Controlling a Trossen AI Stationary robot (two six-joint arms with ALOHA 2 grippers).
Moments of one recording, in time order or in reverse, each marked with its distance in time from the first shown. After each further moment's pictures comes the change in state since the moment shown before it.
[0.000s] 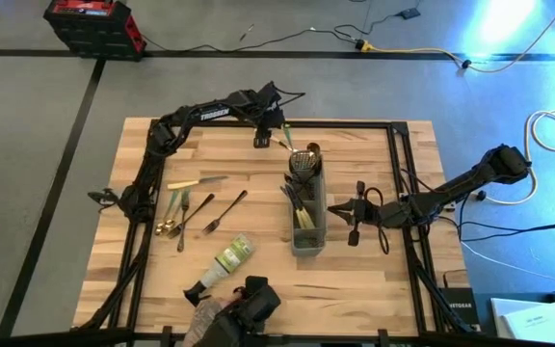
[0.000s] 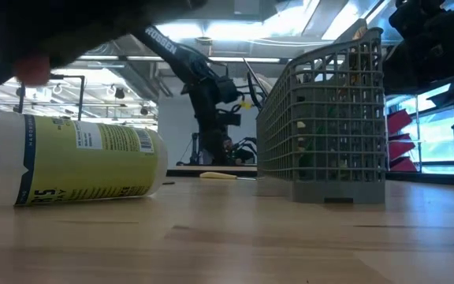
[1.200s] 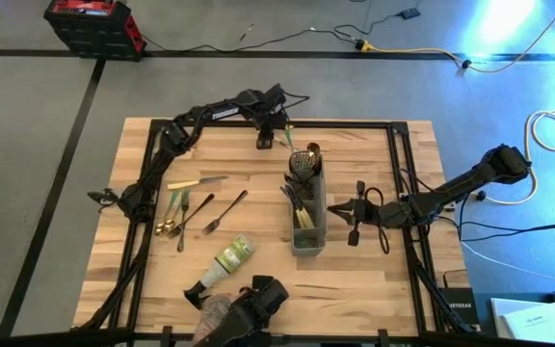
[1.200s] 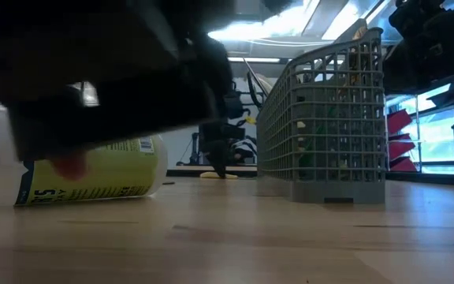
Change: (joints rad) left arm 0.003 0.192 0.226 -0.170 0.038 0.002; right arm 0.000 0.000 0.000 0.006 0.000 0.001
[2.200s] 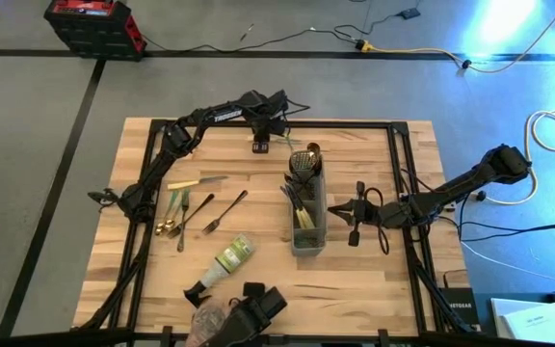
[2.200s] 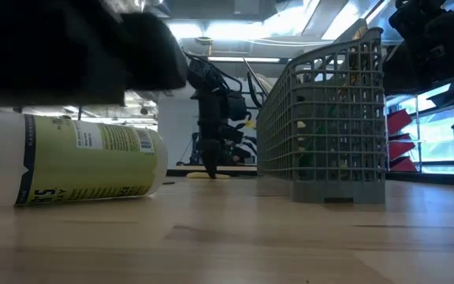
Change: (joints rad) left arm -0.023 0.001 0.023 -0.209 -0.115 -0.033; right arm 0.000 0.000 0.000 -0.013 -0.010 0.003
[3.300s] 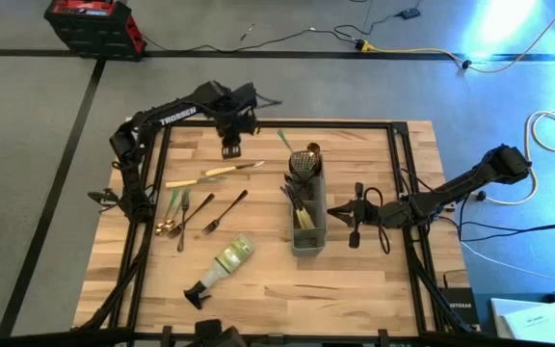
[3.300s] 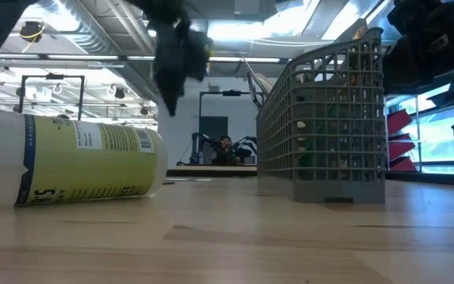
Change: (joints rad) left arm -0.038 -0.589 -0.423 -0.203 0.134 -0.228; right arm 0.001 0.000 0.016 -0.003 -0.044 0.037
